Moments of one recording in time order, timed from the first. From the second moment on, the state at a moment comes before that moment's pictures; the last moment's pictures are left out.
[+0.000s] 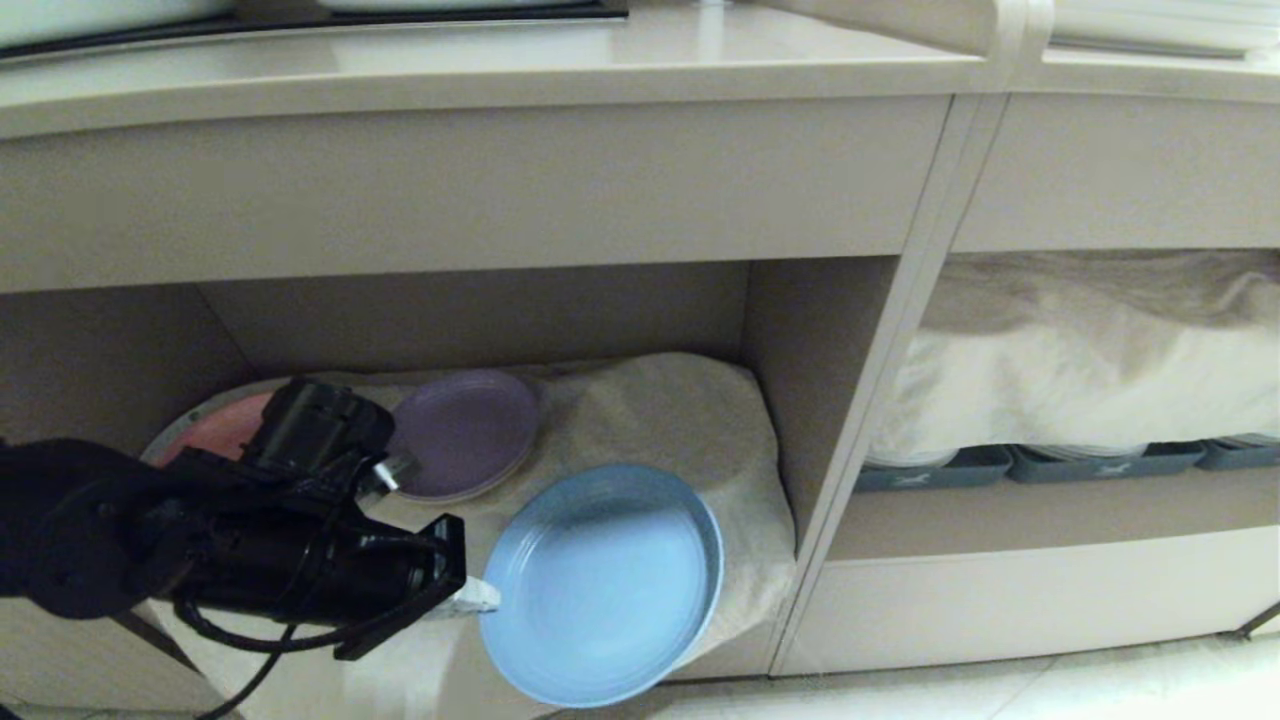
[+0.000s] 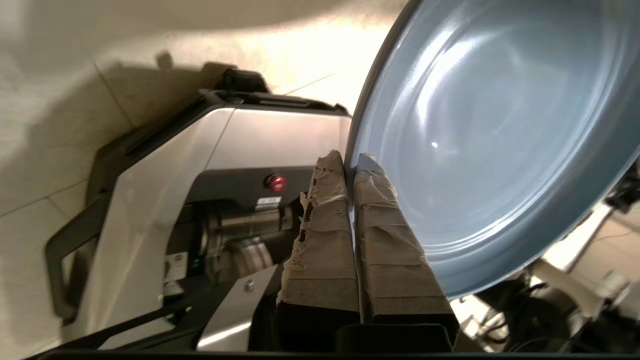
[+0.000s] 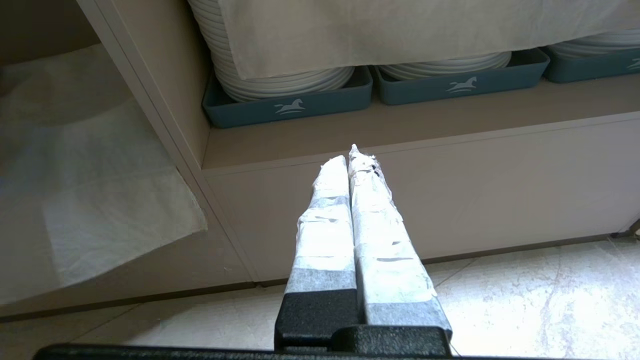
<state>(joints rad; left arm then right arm) -0.36 1.64 -0.76 0.13 -0.39 -0.74 0.00 0.00 0.00 -0.01 -0.06 0.09</state>
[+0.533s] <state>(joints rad) -0.37 1.74 -0.80 0.06 -0.39 -0.80 0.00 0.00 0.00 -0.01 -0.05 0.09</state>
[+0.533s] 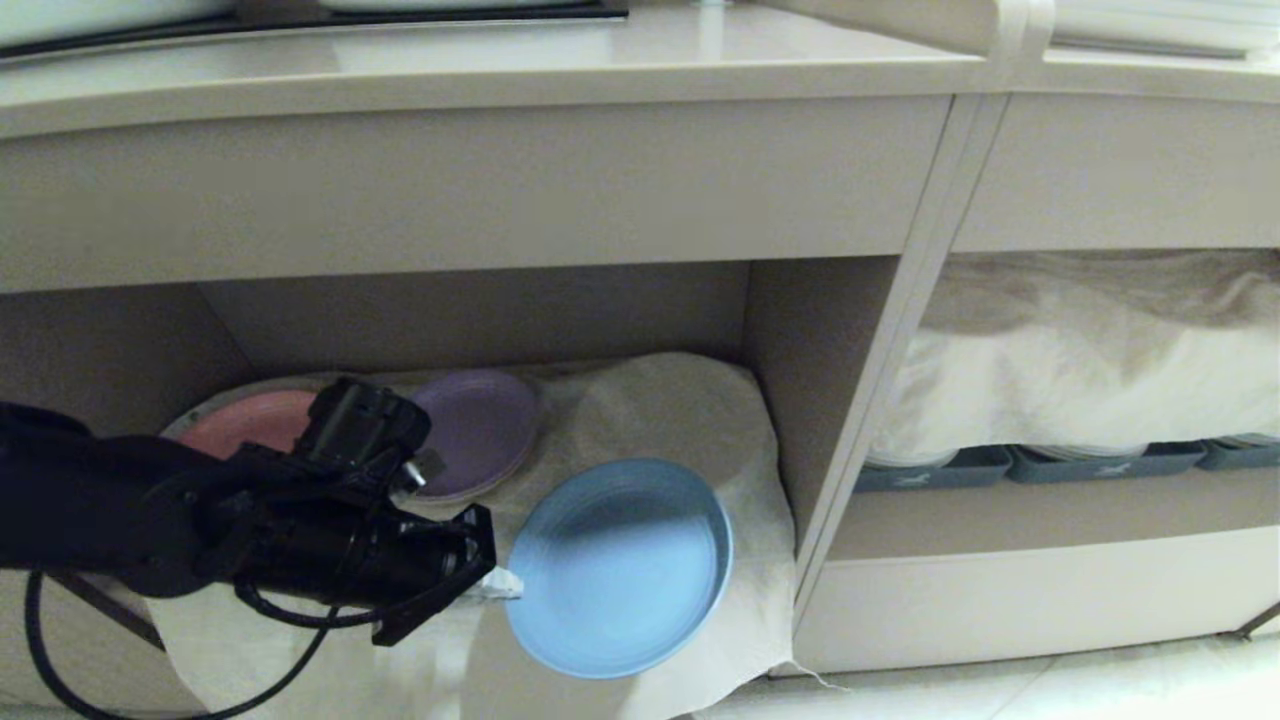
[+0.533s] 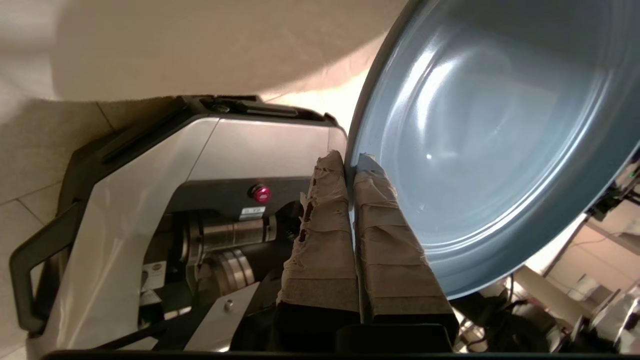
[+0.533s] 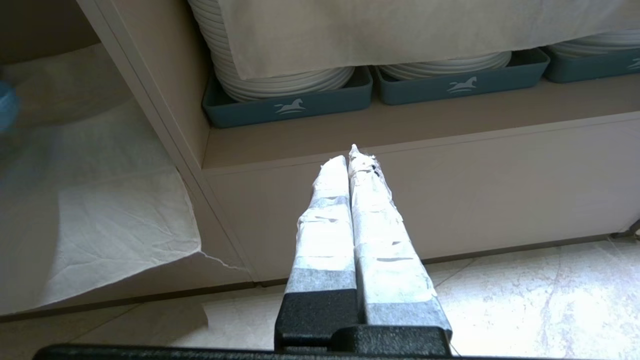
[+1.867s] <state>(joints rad) -0.49 1.92 -1.05 0.06 -0.22 -0.96 0.00 0.00 0.00 -0.01 -0.06 0.09</state>
